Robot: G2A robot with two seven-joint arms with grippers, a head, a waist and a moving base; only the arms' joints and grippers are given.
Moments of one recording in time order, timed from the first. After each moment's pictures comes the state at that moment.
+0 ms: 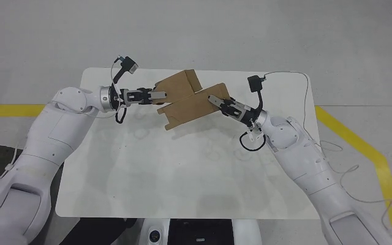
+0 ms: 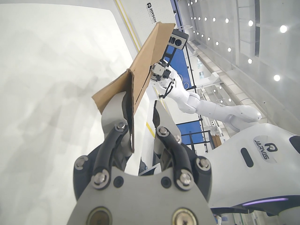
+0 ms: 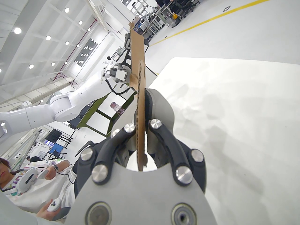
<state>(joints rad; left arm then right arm) 0.51 -0.92 -0.77 -0.98 -0.67 -0.64 -1.18 -0.81 -1.19 0.93 -1.19 -0.05 -0.77 0.41</state>
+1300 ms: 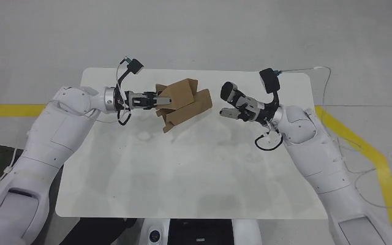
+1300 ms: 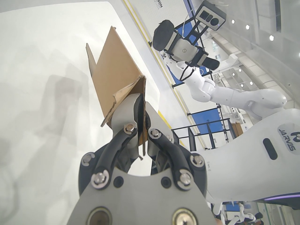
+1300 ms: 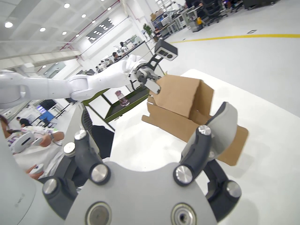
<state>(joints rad) 0.54 -0.90 -0.80 -1.12 -0.51 -0.68 -1.14 -0.80 -1.15 1.03 -1.31 0.01 -0.97 0.62</state>
